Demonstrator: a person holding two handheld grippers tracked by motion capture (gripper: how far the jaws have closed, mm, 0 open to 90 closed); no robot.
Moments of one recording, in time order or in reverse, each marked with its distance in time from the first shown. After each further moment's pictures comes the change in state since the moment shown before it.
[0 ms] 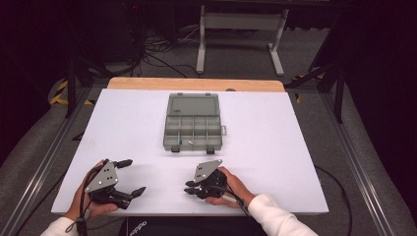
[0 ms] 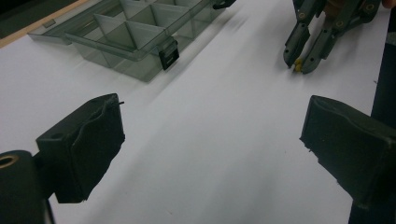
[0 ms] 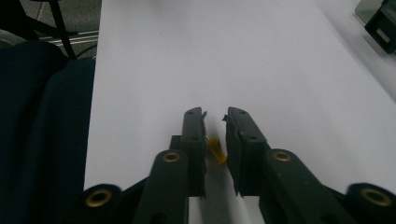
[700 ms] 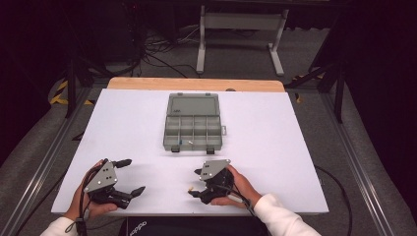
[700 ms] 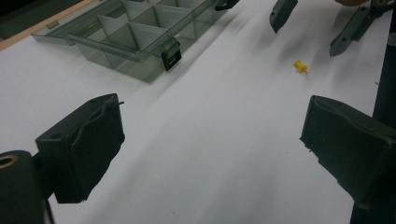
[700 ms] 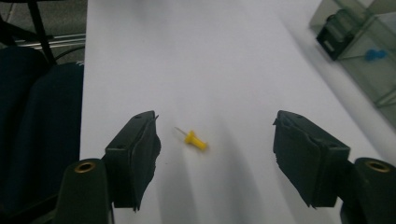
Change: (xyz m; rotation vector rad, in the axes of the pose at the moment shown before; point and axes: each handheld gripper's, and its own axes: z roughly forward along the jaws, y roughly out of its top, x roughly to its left) left arm 0.000 0.000 -0.001 -0.004 0.007 -0.004; right arm 0.004 0.001 -0.018 -0.016 -0.087 -0.001
